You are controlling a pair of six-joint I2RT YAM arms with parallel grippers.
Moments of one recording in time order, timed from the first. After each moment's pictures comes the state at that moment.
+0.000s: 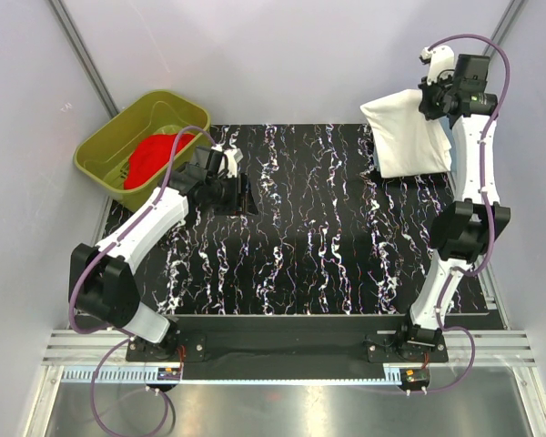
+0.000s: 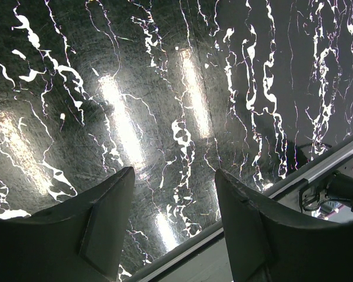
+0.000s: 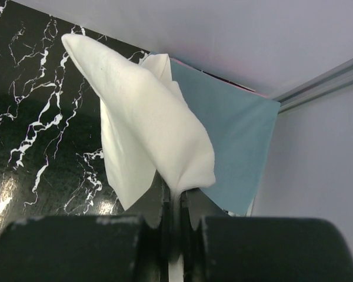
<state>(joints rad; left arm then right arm) -0.40 1.51 1.25 -0.66 0.35 -0.37 -0.15 2.03 2.27 -0.78 -0.22 -0.43</state>
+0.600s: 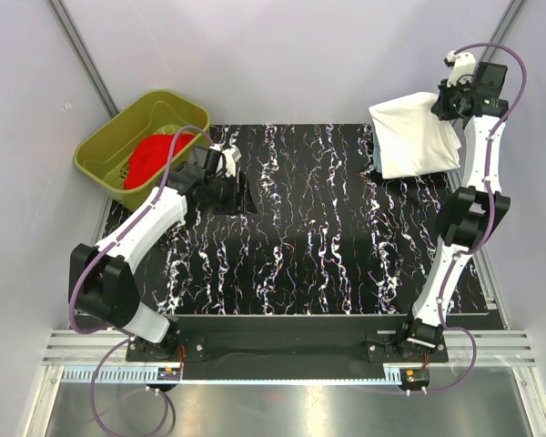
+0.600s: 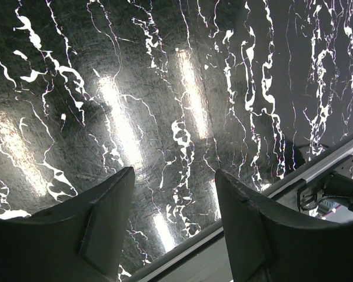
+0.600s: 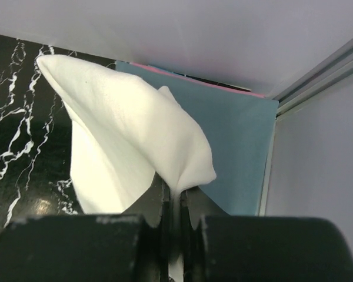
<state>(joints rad) -0.38 1.51 1.25 -0.66 0.36 -0.37 -0.27 2.25 2.43 -0.73 -0.36 -0.35</state>
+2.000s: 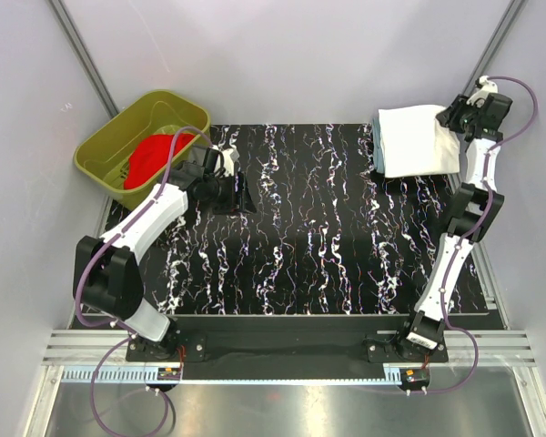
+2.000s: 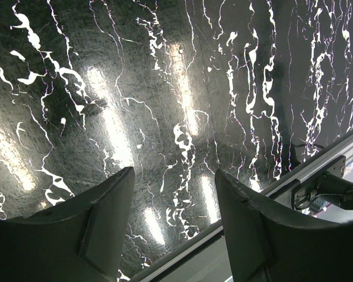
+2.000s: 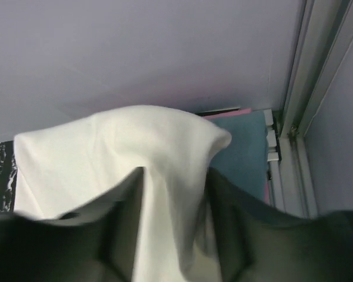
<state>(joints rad) -0.35 1.56 1.25 -0.63 0.42 -0.37 -0.41 2.67 2.58 -0.28 -0.50 0.12</state>
